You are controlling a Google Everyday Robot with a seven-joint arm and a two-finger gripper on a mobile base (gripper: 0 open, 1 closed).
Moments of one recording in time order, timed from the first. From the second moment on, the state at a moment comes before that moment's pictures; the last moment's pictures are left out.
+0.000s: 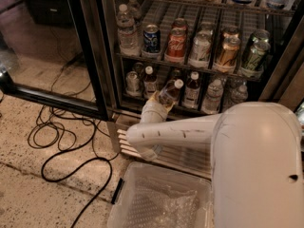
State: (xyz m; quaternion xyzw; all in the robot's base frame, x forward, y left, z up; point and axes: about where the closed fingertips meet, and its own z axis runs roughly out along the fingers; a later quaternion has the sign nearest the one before) arm 0.766 -0.055 0.654 0.30 0.68 0.11 0.66
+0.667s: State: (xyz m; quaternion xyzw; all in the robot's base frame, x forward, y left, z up) arm 0.758 -0.058 0.644 0.32 0.69 0.11 0.64
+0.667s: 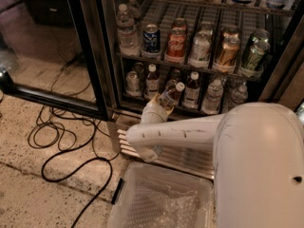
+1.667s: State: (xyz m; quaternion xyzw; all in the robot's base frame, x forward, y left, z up) arm 0.652 -0.079 0.588 0.47 0.73 0.06 0.50
